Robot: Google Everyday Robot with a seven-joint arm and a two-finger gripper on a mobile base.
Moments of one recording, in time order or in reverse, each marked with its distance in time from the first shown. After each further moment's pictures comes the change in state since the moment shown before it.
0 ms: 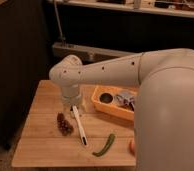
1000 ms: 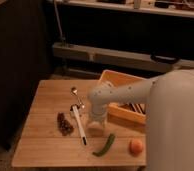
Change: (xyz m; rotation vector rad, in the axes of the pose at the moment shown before) arm 0.020 -0.117 0.156 -0.106 0.101 0.341
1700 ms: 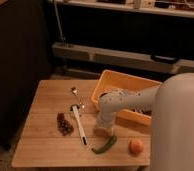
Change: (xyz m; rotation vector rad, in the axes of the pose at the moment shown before) arm -0.001 -0.030 0.016 -0.024 -0.020 0.055
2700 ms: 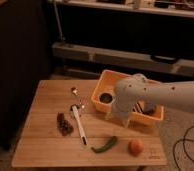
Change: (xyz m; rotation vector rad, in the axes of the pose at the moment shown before) arm 0.007 -0.049 -0.145 -0.003 -0.096 0.102
